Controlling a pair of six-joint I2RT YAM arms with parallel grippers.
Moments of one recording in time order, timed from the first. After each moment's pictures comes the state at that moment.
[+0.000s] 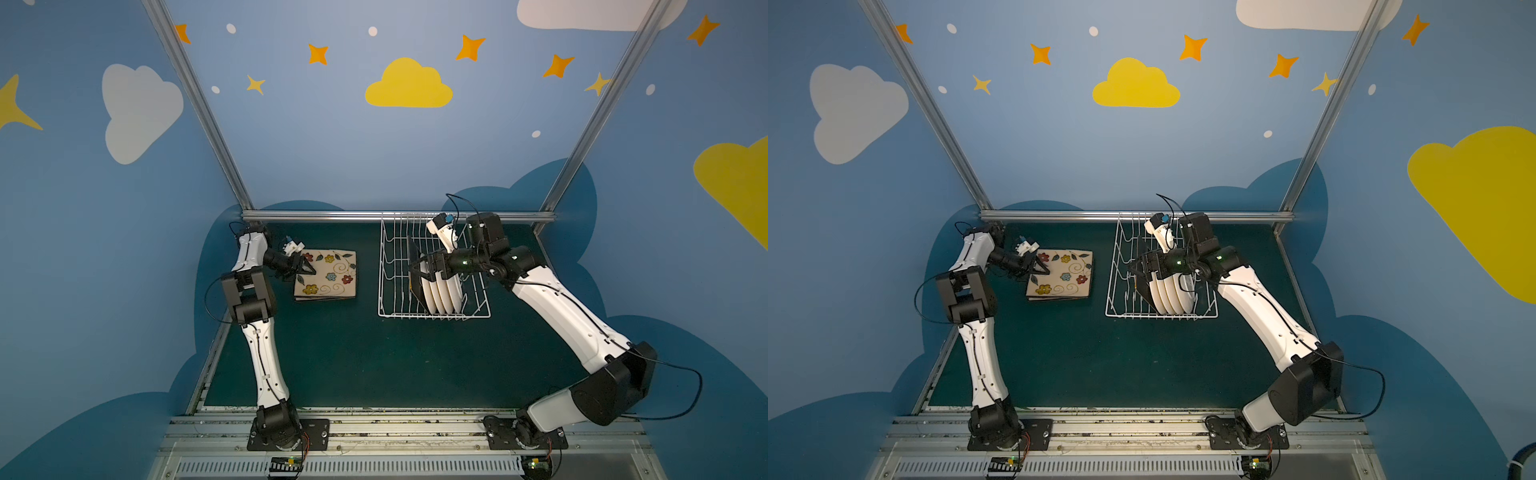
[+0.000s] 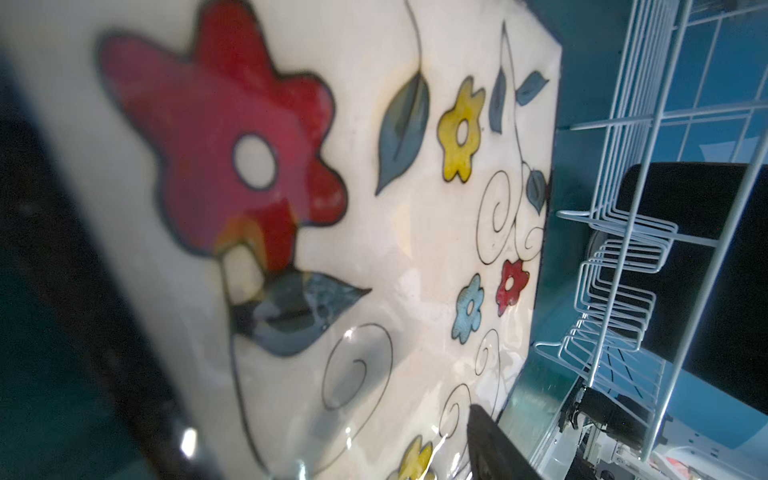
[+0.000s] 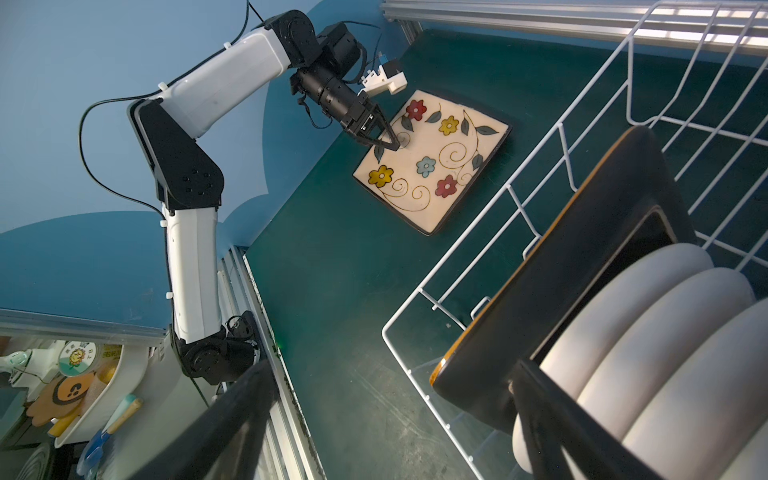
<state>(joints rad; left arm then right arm) 0.30 2.55 2.30 -1.44 0.70 0.37 0.54 1.50 1.49 -0.63 -0.60 0.17</state>
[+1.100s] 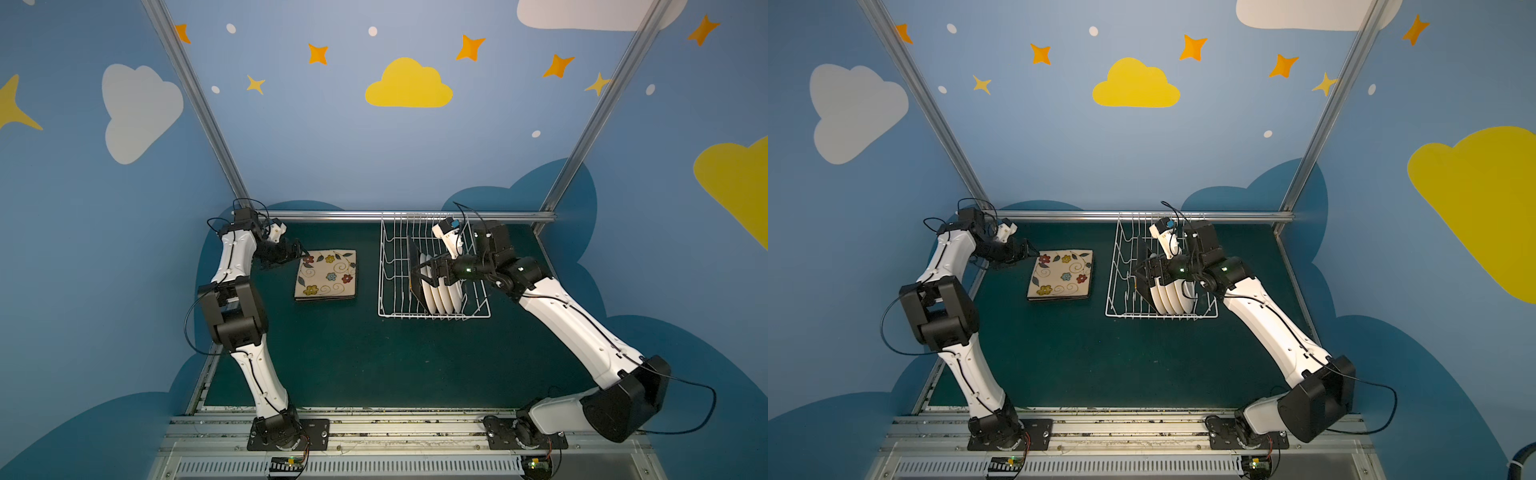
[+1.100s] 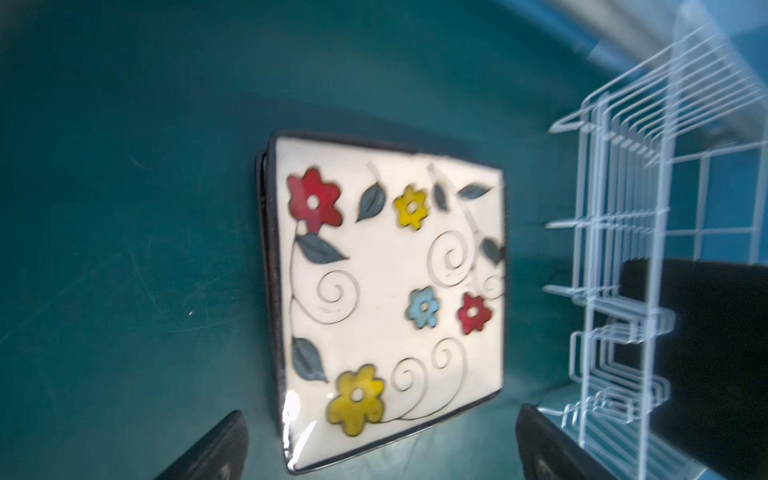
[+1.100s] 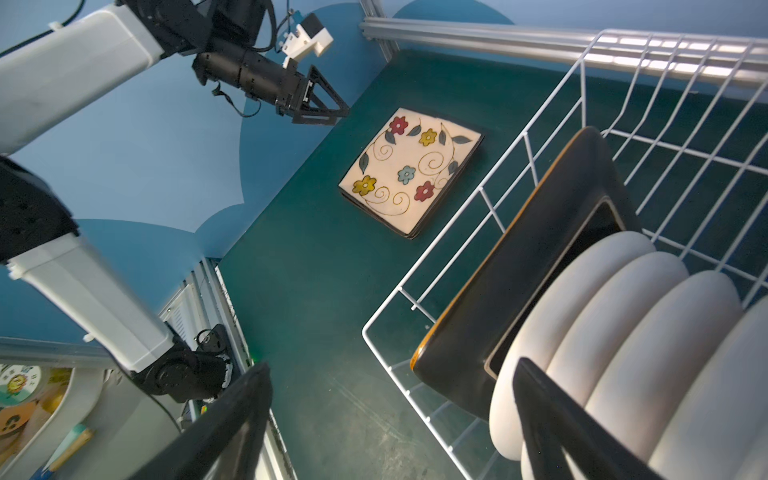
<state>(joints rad) 0.29 2.00 1.82 -1.00 0.55 0.05 0.55 1.38 1.36 -0.54 -0.48 0.18</state>
